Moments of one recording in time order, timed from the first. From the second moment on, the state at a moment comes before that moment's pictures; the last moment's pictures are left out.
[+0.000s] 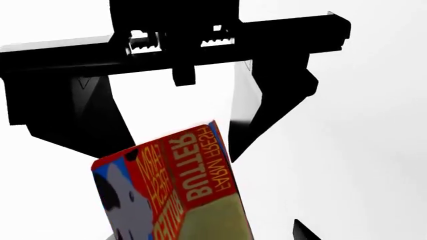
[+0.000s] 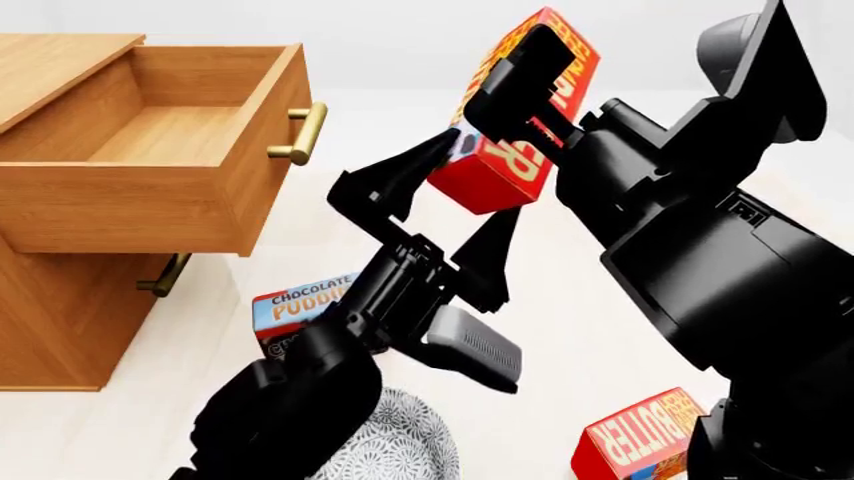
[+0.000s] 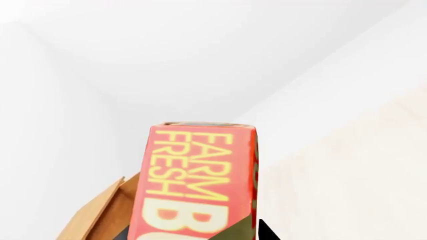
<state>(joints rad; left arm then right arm) -0.72 -0.21 0.67 -0.16 0.63 0.31 -0.26 1.00 0.25 -0.17 -0.45 1.81 0.61 1.36</state>
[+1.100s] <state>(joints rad) -0.78 -0.19 0.69 -0.21 0.63 0.30 -0.31 1.00 0.28 -0.20 -0.45 1.81 0.58 1.36</state>
